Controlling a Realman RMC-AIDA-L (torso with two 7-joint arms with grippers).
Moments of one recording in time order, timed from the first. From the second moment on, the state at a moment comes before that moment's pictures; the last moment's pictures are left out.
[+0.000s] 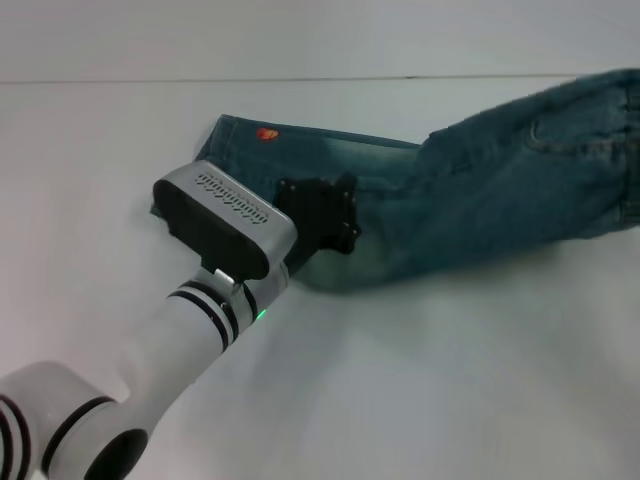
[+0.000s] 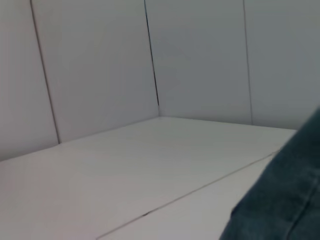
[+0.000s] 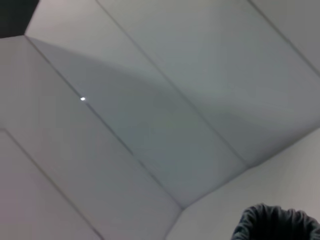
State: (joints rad) left arm -0.77 -2.18 -0.01 -0.36 1.60 0.84 0.15; right arm 0.29 2.09 -0.57 -0.65 -1.46 -1.49 1.70
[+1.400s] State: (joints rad) left arm -0.57 -2.18 -0.01 -0.41 1.66 0.95 0.15; right arm 1.09 2.11 -1.13 -0.45 -1.77 -0.83 1.79
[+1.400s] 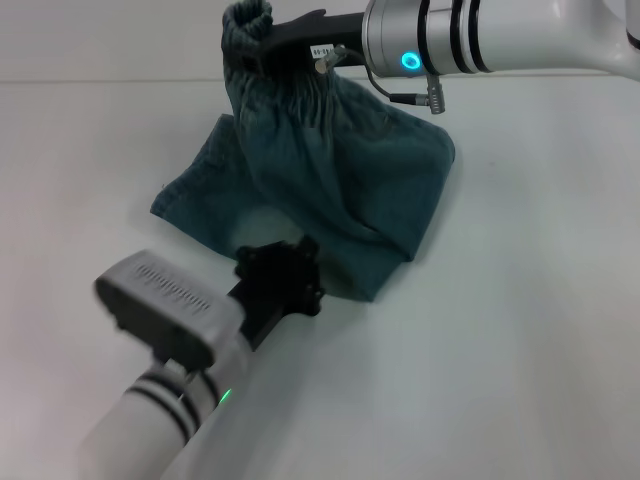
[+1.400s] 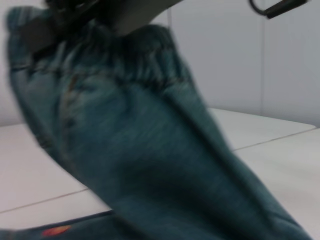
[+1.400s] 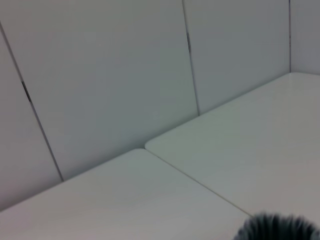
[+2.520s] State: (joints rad) left arm -0.52 -2.16 0.28 0.22 2.11 1.41 -0.86; right arm 0.18 2.10 -1.22 -0.74 -1.37 -1.26 1.13
